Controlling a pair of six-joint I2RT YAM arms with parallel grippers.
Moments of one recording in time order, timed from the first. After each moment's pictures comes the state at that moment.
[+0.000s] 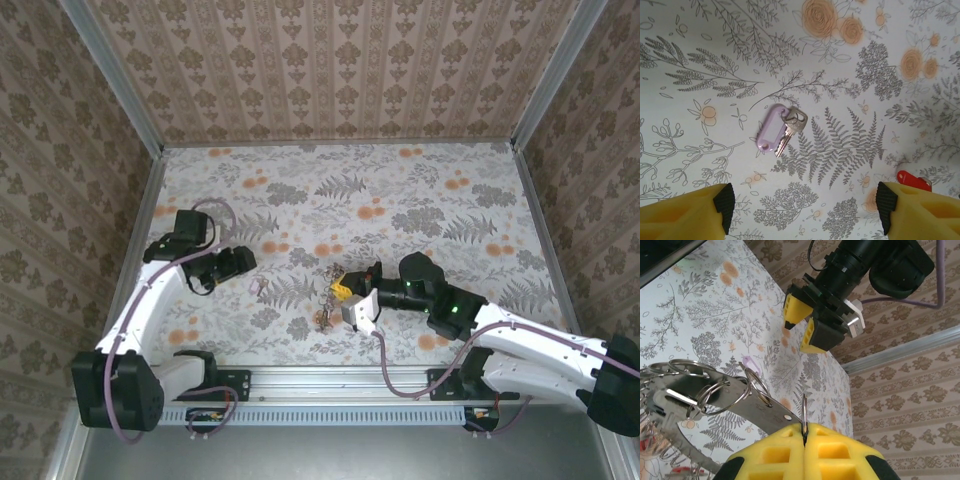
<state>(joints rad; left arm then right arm) -0.14 1.12 0.83 -0.88 0.35 -0.41 0.90 0.94 0.56 0.11 -0.31 -1.16</state>
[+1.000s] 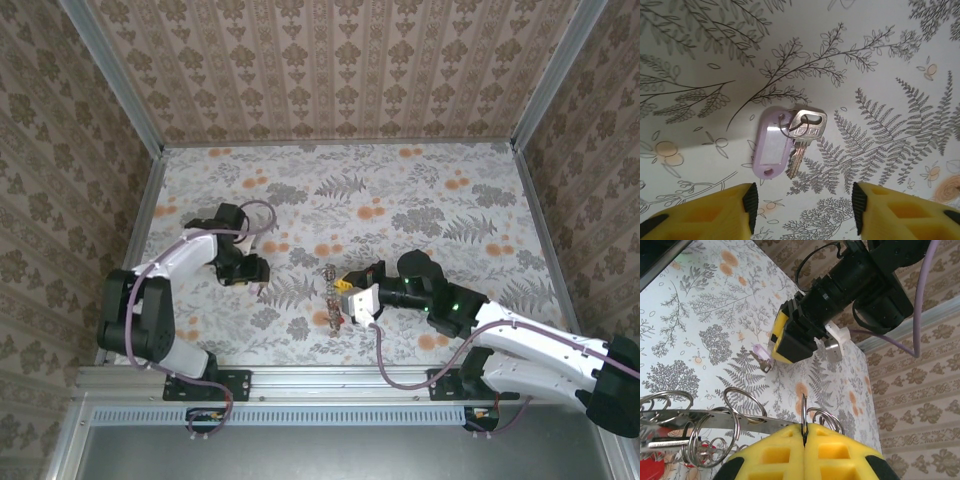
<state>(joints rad) -0.30 1.52 0.93 -0.88 0.26 -0.21 0.87 0.94 0.58 0.03 -0.27 -1.03</state>
